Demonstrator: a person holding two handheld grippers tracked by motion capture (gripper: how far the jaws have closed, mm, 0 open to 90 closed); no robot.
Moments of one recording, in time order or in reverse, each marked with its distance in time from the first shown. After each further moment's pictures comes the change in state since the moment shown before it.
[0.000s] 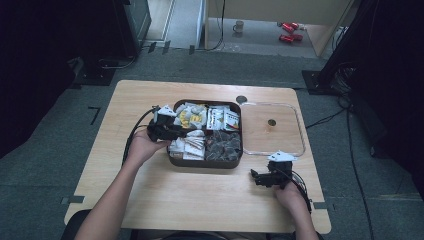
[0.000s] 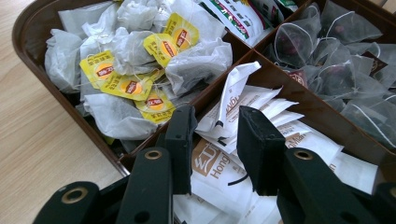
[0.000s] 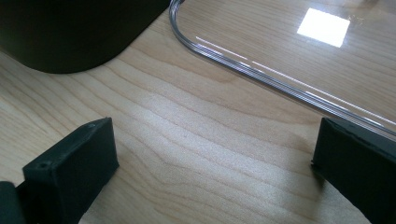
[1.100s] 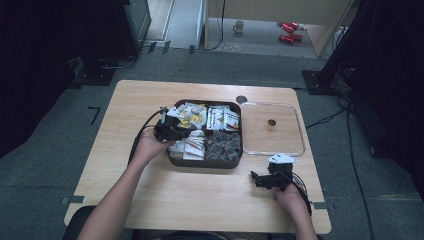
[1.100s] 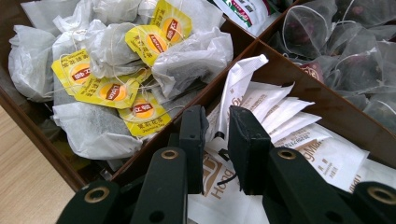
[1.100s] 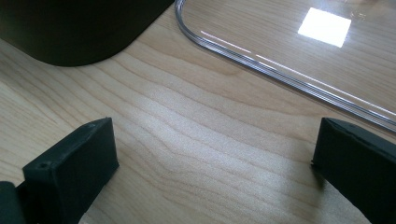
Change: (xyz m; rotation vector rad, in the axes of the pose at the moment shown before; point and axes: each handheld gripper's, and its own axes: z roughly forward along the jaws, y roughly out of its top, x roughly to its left) left arm -0.002 0.003 0.024 0.043 0.003 0.038; right arm 0.003 -0.004 -0.004 0.000 0.002 0.000
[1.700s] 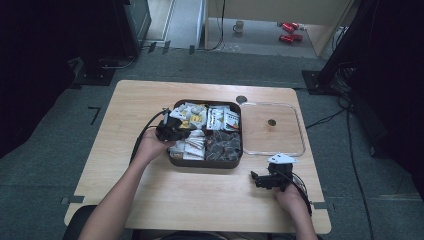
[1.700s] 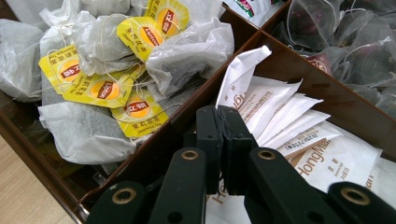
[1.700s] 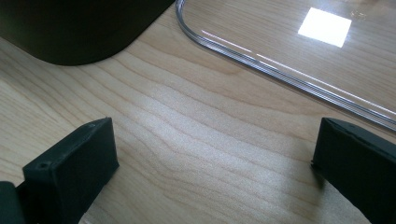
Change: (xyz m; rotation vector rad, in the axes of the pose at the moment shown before) left arm -0.001 -0.001 0.008 0.021 0.000 0.014; right arm 0.000 0.000 -0.001 0.002 0.002 0.000
